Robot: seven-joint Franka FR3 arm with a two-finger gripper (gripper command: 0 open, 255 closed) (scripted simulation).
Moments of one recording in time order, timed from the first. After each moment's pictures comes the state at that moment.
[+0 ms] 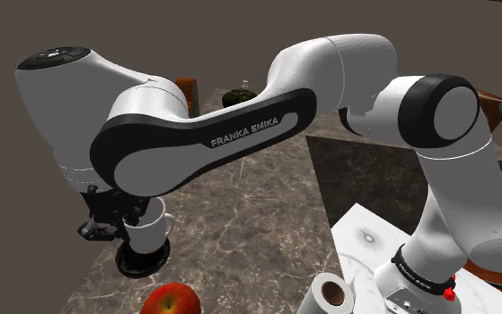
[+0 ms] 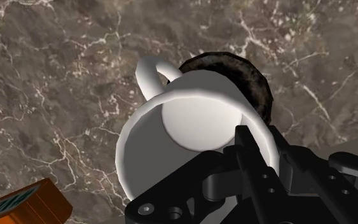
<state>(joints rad) 0.52 0.70 0.58 -1.21 -0.46 1.80 0.81</state>
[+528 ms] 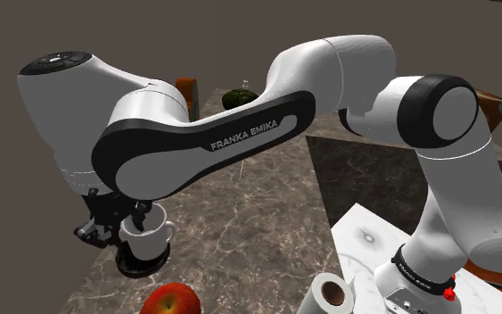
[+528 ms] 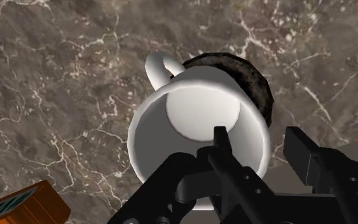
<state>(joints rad) 0.52 0.70 0.58 -1.22 -0.46 1.81 0.81</state>
